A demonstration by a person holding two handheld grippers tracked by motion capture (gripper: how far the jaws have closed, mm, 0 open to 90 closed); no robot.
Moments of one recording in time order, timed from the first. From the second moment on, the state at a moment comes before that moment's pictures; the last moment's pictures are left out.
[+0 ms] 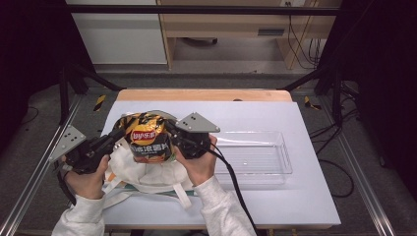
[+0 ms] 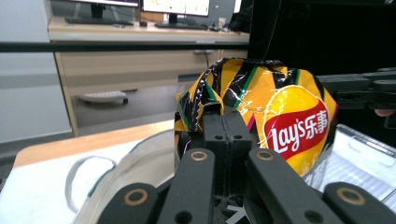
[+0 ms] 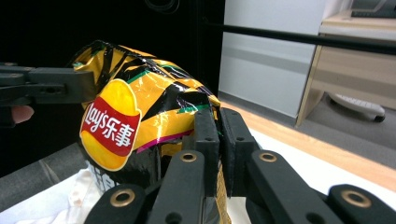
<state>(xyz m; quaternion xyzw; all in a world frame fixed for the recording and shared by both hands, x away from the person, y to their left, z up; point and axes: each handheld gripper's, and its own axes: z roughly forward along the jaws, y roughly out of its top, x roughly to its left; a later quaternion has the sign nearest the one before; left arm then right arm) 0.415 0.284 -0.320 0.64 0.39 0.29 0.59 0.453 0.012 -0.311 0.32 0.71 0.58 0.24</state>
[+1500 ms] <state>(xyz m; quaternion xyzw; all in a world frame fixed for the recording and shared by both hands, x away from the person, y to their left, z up) 0.424 0.191 -0.255 0.64 0.33 0.29 0.62 0.440 -0.085 -0.242 0.32 0.68 0.59 0.29</state>
